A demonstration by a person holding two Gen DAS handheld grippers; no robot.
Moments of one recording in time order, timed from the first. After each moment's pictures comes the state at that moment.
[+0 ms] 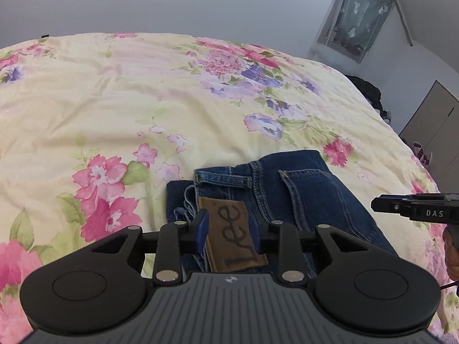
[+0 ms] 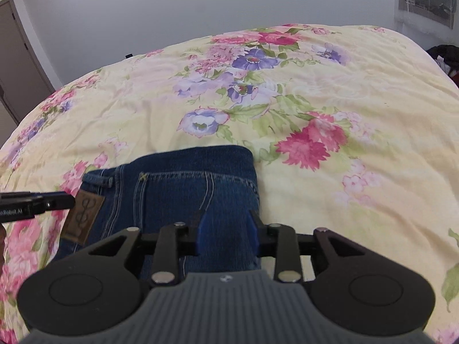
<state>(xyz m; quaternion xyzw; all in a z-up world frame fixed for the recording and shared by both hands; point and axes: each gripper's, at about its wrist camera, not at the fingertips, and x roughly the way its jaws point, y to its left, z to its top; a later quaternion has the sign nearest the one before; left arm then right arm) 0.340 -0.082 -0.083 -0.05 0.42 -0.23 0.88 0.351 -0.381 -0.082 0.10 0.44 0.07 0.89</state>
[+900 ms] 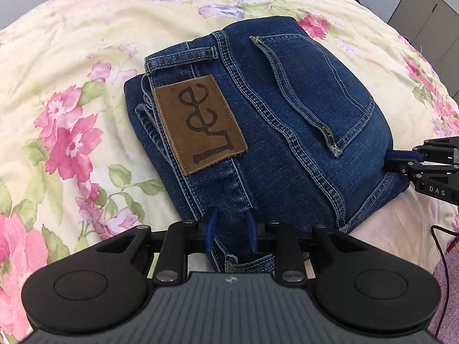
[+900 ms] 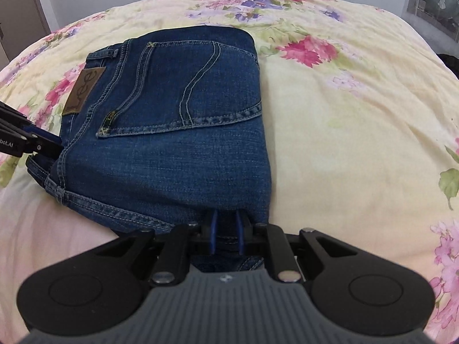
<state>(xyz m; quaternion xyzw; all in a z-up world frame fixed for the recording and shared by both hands) 0.315 -0.109 -0.136 0.10 0.53 -0.28 0.79 0.254 -0.360 -0.148 0.01 0.49 0.07 0.87</state>
